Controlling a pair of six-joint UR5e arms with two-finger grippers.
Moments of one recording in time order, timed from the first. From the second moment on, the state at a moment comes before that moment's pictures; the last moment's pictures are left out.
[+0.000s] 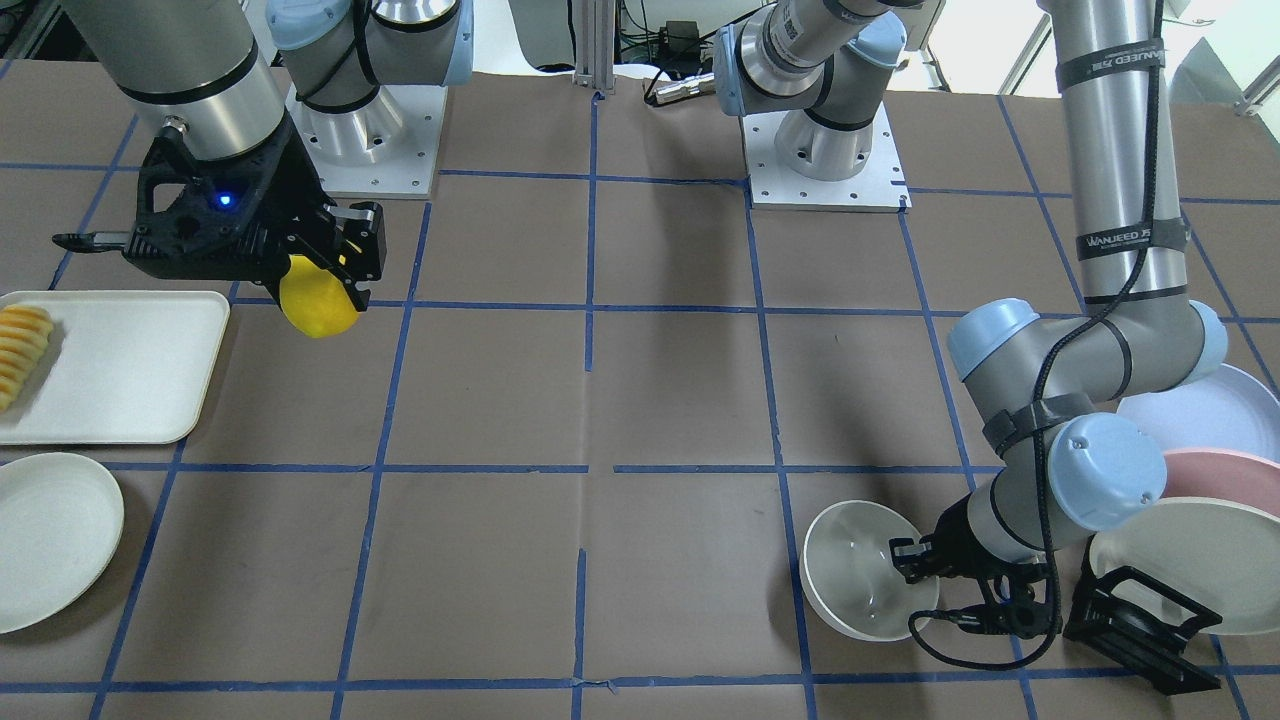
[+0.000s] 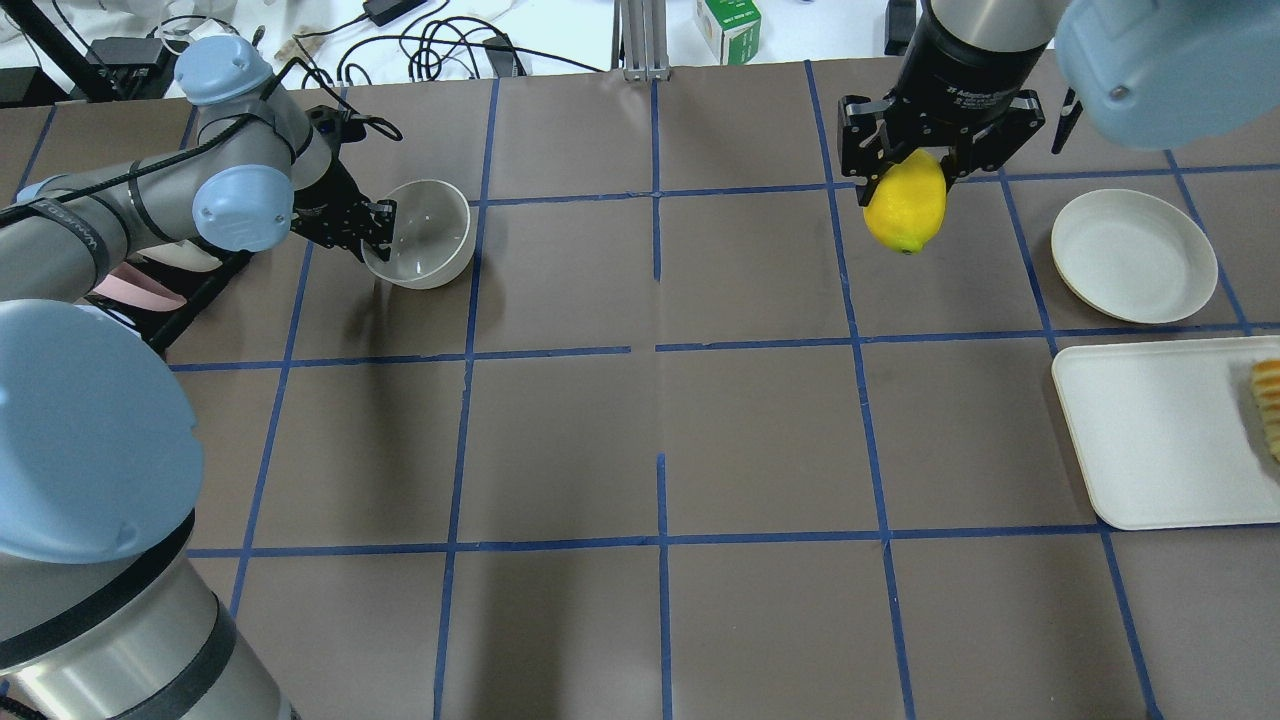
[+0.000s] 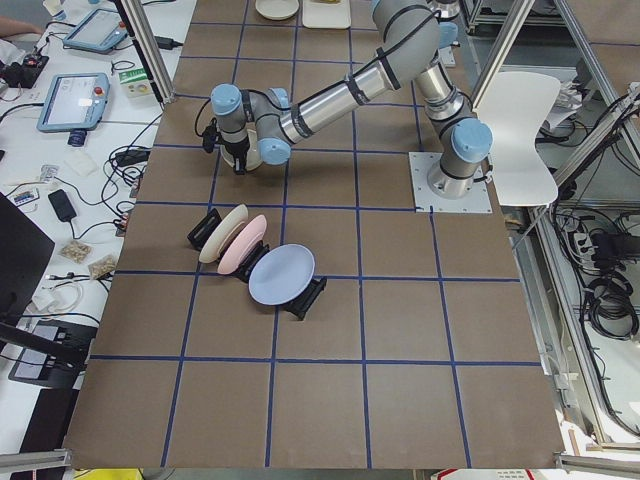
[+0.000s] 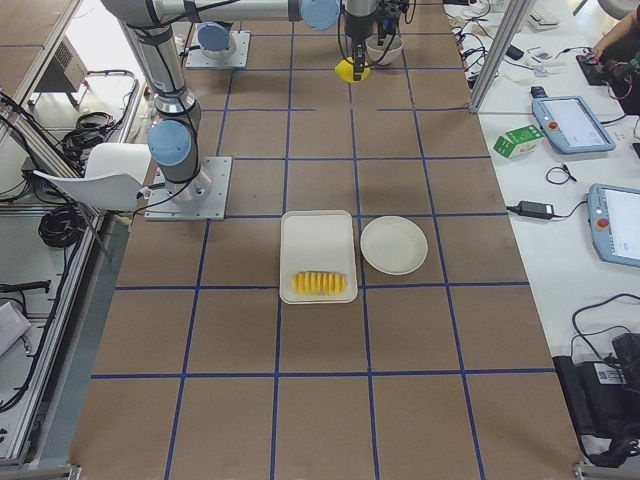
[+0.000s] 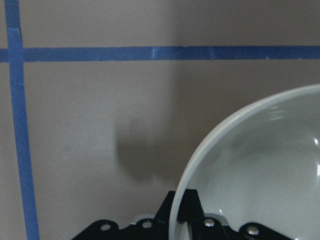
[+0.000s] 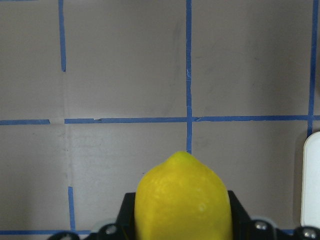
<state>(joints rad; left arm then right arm) -1.37 -2.18 -1.53 -1.00 1.52 0.21 1.62 -1.49 1.50 -1.62 -1.55 0.05</state>
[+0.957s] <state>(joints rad) -1.62 -2.11 -1.44 -1.10 1.45 -0.05 1.61 -1.49 1.50 -1.62 -1.55 0.05</state>
